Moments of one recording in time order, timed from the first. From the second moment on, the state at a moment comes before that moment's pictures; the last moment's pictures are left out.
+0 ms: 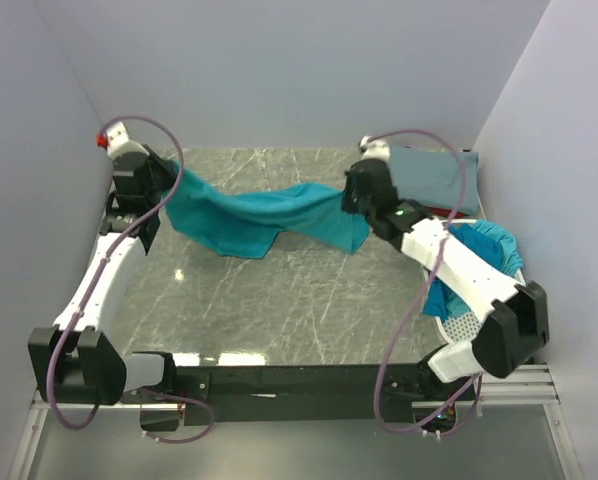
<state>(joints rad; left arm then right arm) -0.05 1.26 1.04 -0.01 -0.18 -0.56 0.57 1.44 1.21 -0.34 0.33 0.41</state>
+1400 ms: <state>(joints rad) -0.32 1.30 1.52 -0.03 -0.27 -0.22 0.51 1.20 1.54 -0.40 0.25 0.18</state>
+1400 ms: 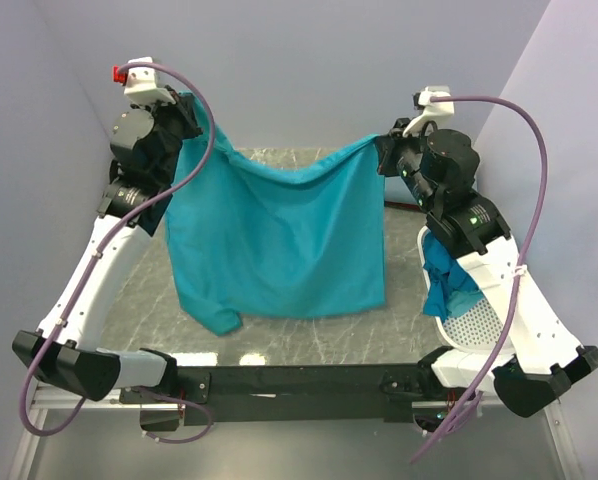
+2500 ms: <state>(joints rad) -0.32 0.91 1.83 -0.23 -0.09 -0.12 0.76 0.91 1.61 -0.45 0.20 0.17</state>
